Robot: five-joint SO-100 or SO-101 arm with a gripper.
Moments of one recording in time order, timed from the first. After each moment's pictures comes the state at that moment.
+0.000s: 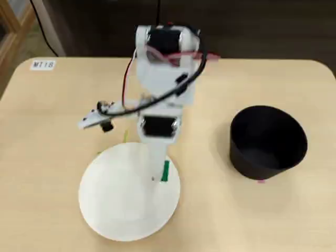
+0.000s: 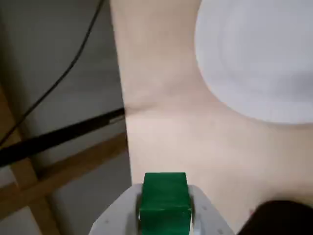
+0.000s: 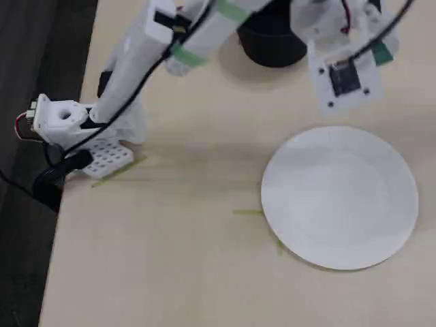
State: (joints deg) arm -3.1 61.4 5.1 106.3 -4.0
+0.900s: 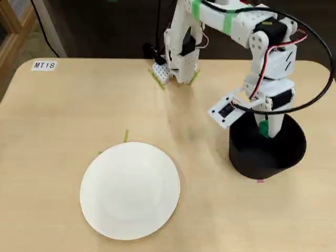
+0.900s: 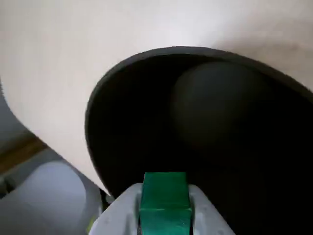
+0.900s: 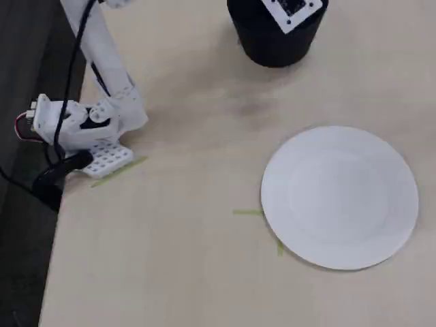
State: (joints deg) arm -35.9 86.8 79.5 67.6 4.3
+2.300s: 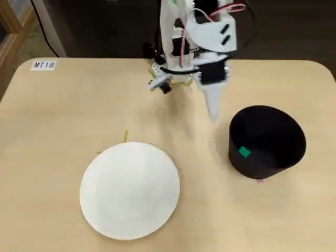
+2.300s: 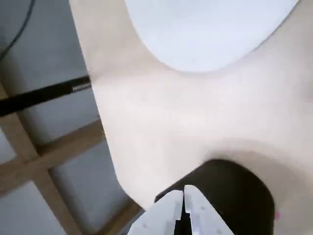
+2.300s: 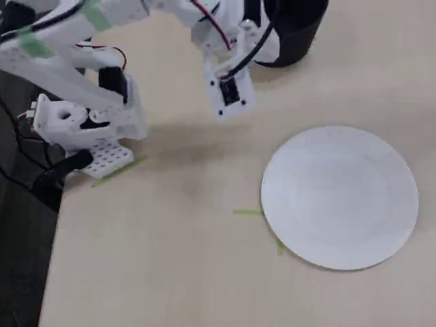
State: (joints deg) arm -7.7 135.3 119.8 62.4 5.8
